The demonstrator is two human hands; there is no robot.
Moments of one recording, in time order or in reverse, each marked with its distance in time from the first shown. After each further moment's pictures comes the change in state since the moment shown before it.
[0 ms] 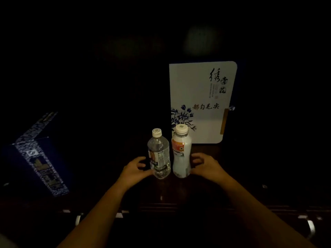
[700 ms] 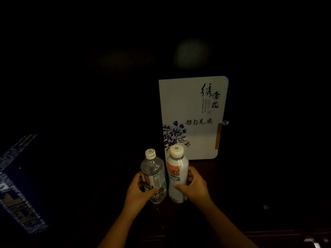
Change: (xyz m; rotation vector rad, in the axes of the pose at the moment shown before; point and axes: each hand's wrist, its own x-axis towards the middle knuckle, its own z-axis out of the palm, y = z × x) left_hand 0.026 0.008 0.049 -0.304 0.164 0.190; right_hand 0.018 -0.004 0.033 0.328 0.262 -0.079
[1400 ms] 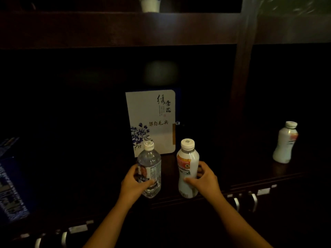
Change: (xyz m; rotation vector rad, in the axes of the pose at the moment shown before) left_hand -0.128 0.088 0.053 -0.010 -0.069 0.145; right_hand -0.166 -0.035 -0.149 -0.085 0.273 -0.064
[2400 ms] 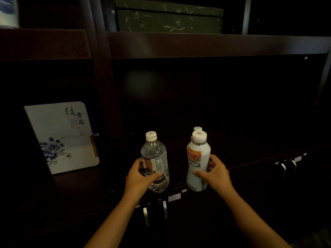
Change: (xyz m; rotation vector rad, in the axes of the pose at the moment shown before) left_hand -0.069 0.177 0.349 -0.175 -0.154 0.103; right_hand 0.026 0.105 -0.393 -0.026 0.200 -0.030
